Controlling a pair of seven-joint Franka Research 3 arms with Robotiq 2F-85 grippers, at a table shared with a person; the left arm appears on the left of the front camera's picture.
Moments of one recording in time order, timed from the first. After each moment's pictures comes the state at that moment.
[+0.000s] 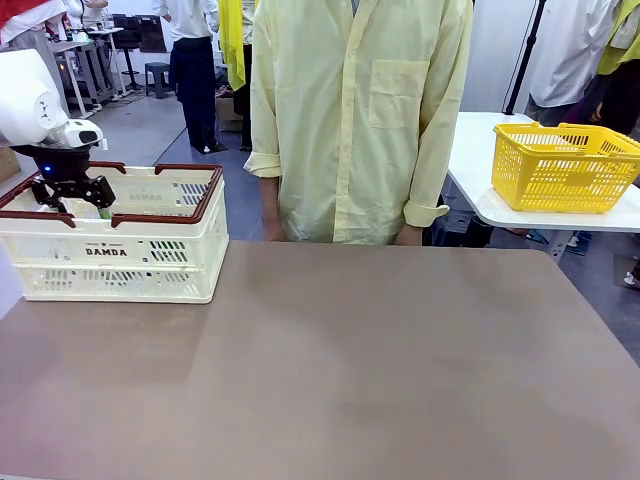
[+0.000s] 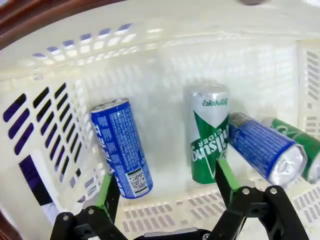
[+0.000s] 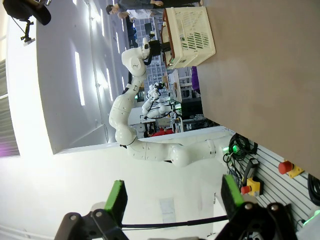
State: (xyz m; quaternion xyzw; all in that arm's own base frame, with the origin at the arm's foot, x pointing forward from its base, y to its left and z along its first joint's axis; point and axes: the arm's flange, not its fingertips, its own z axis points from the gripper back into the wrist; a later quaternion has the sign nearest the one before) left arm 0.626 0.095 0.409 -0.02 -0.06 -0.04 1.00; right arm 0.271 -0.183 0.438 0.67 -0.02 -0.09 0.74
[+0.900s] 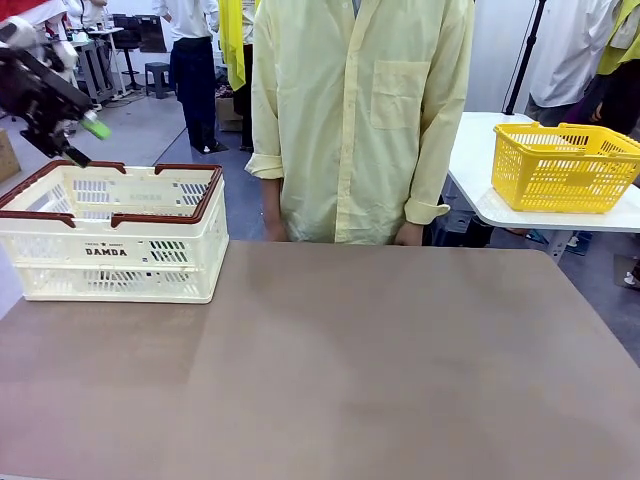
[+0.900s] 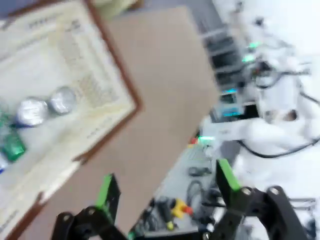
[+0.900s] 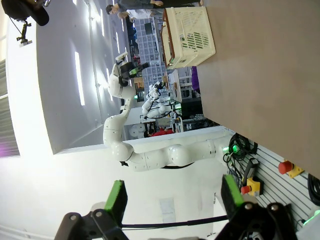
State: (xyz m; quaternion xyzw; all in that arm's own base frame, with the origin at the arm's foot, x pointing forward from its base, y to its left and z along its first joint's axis) left arm 0.507 0.087 0.571 -0.45 -0.09 -0.17 0.87; right arm 0.271 -0.183 0.437 0.67 -0.02 -0.09 0.74
